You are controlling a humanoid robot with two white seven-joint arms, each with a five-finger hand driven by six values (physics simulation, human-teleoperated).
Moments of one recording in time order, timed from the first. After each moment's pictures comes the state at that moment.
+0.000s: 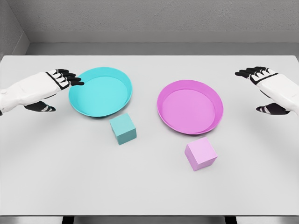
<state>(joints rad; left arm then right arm) -0.46 0.94 -0.52 -1.47 -0.48 -0.61 -0.16 -0.17 -1.07 0.40 -1.75 0.32 -0.19 0.00</state>
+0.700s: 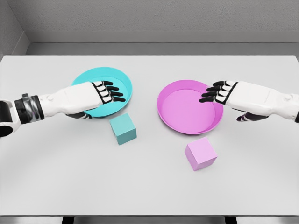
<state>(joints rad) -0.61 0.81 -0.76 -1.55 -0.58 -0.61 -0.17 -0.43 -1.02 0.52 -1.76 0.33 -0.58 0.41</state>
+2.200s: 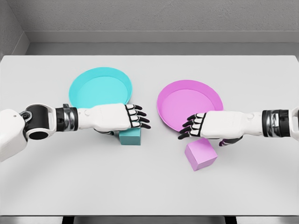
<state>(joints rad) -0.74 0.71 -1.02 -1.52 -0.68 -0.61 -0.19 -0.56 -0.93 0.73 -1.76 0.33 -0.61 0.61</state>
